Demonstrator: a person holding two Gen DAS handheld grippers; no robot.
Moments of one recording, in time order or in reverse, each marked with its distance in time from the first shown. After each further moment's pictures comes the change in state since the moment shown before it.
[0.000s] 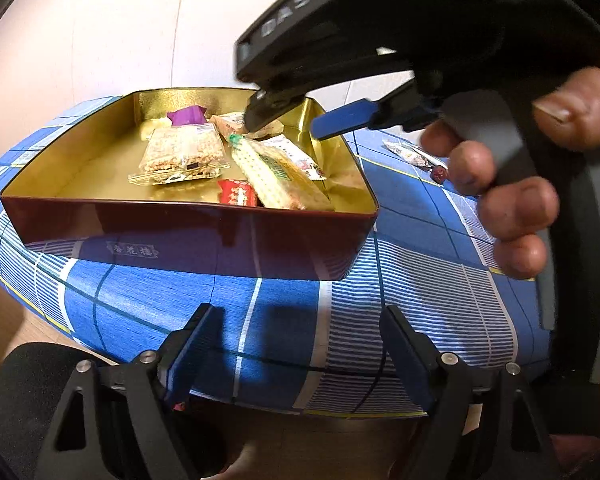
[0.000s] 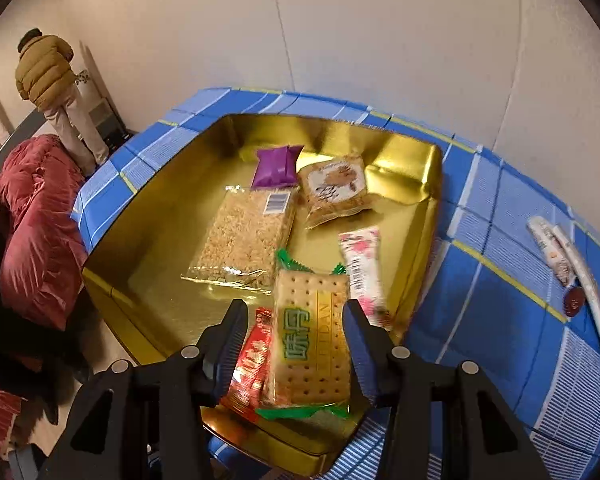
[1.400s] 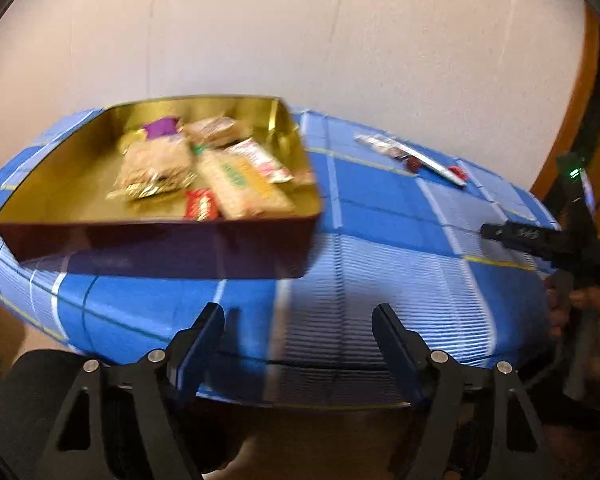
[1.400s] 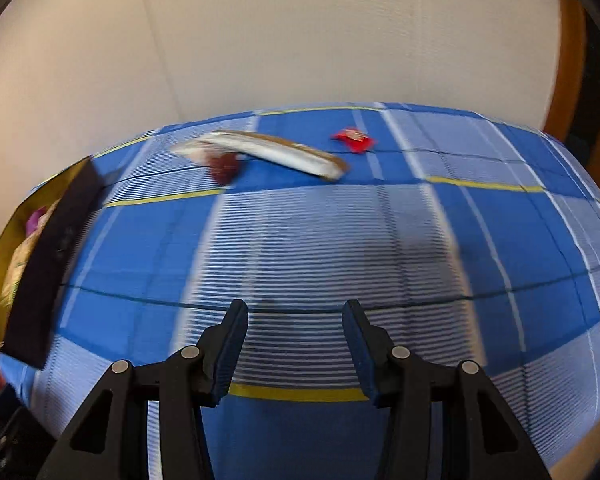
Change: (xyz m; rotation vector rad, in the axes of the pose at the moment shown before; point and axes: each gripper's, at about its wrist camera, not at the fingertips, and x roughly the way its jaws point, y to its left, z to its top) left arm -0.017 -0.031 0.001 0.076 0.009 -0.046; right arm -0.092 -0.209 -0.159 0.507 -0.128 -0.431
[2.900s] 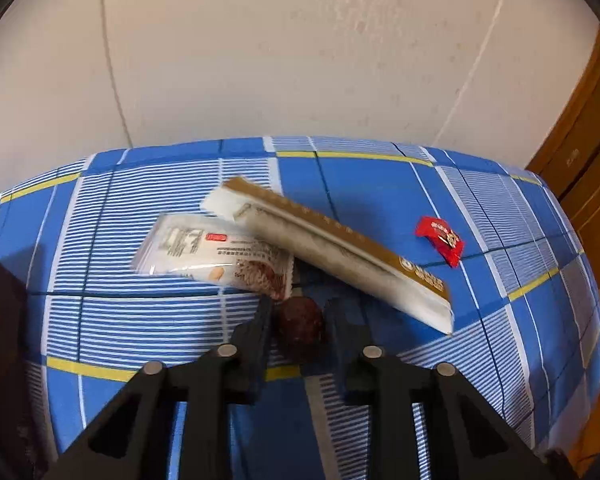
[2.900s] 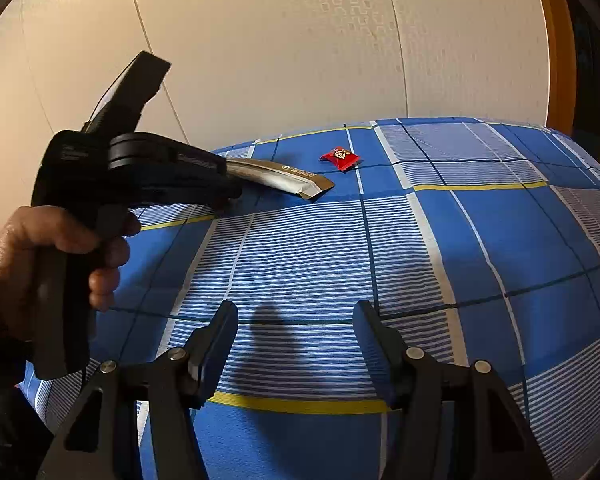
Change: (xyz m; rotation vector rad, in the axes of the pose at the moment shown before) left arm 0.242 -0.152 0.190 0.192 0.256 -0.106; right arm -0.001 -0.028 -0.012 0.030 -0.128 0.119
